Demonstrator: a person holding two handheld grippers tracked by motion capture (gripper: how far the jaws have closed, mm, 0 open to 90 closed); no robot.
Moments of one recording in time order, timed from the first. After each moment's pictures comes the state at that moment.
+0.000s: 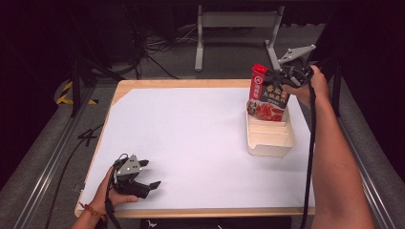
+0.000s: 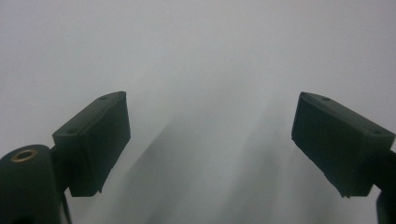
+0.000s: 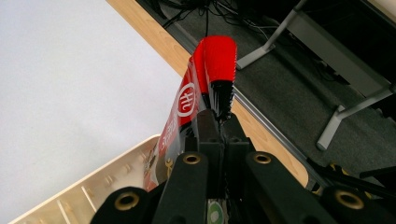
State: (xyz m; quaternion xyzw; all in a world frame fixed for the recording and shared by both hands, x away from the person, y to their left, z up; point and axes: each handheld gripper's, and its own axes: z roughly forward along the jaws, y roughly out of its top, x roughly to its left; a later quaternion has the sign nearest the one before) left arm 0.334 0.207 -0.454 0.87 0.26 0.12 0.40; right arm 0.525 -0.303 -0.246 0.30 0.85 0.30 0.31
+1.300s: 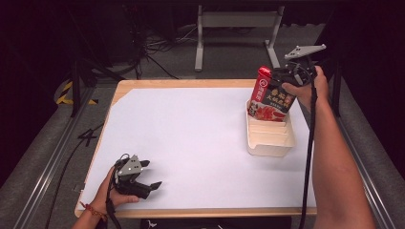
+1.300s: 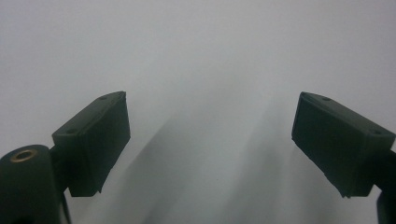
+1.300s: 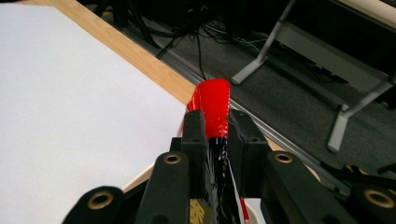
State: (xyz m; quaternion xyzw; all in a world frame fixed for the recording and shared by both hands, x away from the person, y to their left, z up) left arm 0.335 0.205 -0.454 0.87 0.25 0.11 0.40; right arm 0.518 -0.309 -0.241 0.35 0.81 0.36 0.31
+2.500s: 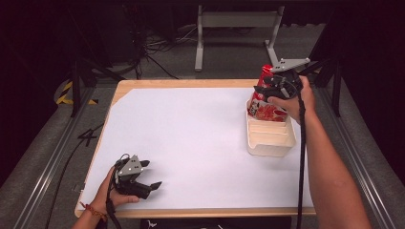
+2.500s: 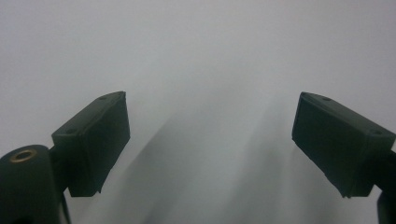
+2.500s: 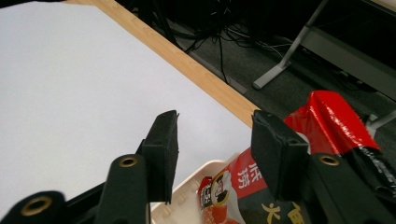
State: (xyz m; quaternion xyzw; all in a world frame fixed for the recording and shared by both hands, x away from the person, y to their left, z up) left arm 0.334 0.204 -0.455 0.87 0.25 0.11 0.40; right arm 0.493 -0.271 -0.263 0.32 0.82 0.37 0.28
